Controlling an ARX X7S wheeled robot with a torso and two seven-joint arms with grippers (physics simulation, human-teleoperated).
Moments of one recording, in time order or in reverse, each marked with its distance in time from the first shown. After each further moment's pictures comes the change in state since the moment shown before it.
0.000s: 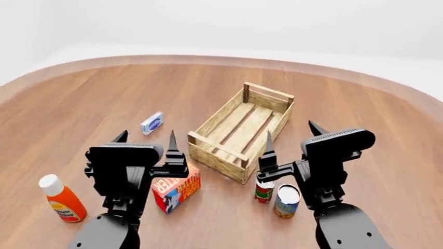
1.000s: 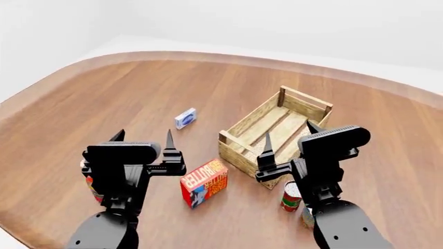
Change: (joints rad) left arm -0.011 -0.026 0.010 -0.017 -0.030 0.014 -0.040; right arm 0.026 0.012 -0.027 0.013 0.013 0.032 0.025
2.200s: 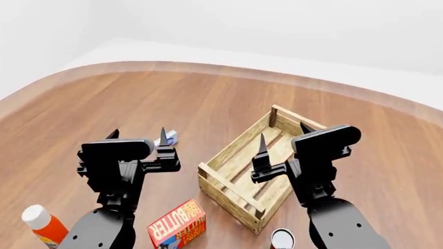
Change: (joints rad) left arm -0.019 -0.025 -0.010 -0.050 -0.041 0.030 -0.033; right arm 0.021 0.008 -0.035 0.033 0.028 0.003 0.010
